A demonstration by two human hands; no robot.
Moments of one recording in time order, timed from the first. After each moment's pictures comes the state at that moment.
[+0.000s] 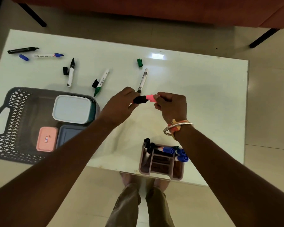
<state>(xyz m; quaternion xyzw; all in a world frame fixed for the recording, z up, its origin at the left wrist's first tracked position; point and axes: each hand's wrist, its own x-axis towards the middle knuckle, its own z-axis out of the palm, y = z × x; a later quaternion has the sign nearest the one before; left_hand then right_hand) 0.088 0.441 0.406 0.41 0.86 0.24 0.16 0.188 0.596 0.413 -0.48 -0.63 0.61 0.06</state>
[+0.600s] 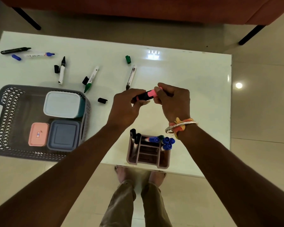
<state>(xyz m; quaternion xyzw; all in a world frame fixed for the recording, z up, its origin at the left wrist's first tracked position) 0.161 0.483 0.444 0.29 0.84 0.45 0.13 0.233 0.619 0.451 -0.43 -0.67 0.60 0.12</state>
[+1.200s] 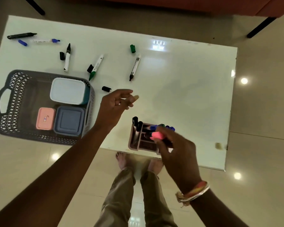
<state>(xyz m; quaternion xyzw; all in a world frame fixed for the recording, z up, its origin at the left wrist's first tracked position) 0.179 0.432 0.453 0.07 0.75 0.58 0.29 0.371 0.548 0.502 -0.28 -0.85 0.45 0.03</state>
